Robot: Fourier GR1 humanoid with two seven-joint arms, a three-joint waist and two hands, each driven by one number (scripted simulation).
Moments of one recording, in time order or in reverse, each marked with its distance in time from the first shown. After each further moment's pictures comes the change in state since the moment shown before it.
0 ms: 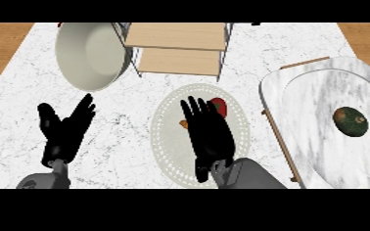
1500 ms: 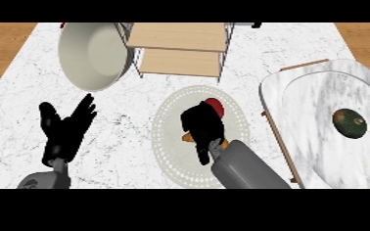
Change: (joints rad) left arm -0.008 -0.033 0.047 0.008 -0.047 -0.045 0.015; right arm -0.076 0.059 -0.068 0.396 0.146 -0.095 -0.396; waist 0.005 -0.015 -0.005
